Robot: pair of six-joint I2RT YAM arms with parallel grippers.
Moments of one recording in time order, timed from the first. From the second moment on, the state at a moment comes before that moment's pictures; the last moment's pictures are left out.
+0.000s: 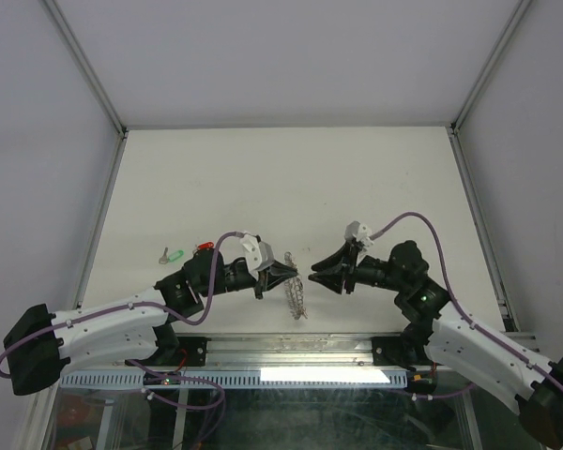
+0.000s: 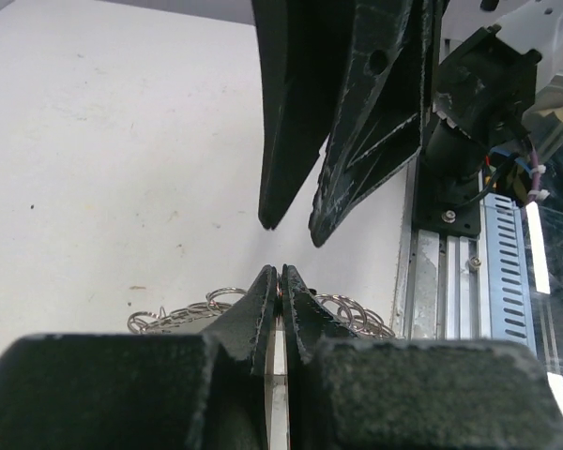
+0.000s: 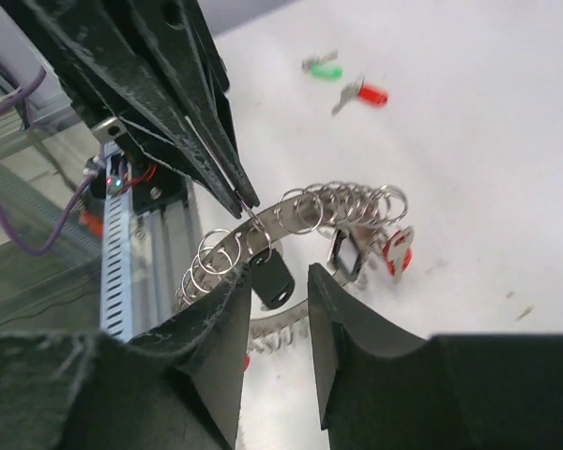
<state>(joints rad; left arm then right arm) -1.03 0.92 0.43 0.41 0.26 -0.01 0.72 0.70 0.35 0.18 -0.61 0.22</state>
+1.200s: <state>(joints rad) -1.00 0.89 0.39 0.48 0.40 -0.05 0.84 0.79 0.32 0.40 -0.71 -0.18</state>
